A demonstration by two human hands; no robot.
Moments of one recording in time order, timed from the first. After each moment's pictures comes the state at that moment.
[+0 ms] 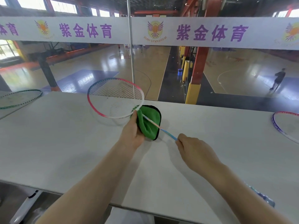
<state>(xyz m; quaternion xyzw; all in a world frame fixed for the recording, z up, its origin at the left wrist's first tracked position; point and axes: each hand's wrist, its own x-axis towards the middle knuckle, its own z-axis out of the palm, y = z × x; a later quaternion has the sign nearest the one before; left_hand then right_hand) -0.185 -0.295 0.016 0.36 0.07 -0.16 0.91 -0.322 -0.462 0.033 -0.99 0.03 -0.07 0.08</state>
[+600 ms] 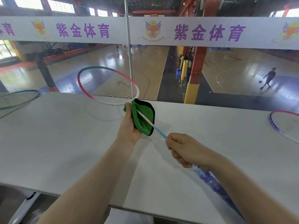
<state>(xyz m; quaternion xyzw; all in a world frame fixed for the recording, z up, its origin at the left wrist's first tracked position) -0.177 -0.297 0.028 0.32 -0.01 -0.13 0.94 -0.322 -0.452 0.059 -0.82 0.05 0.15 0.55</state>
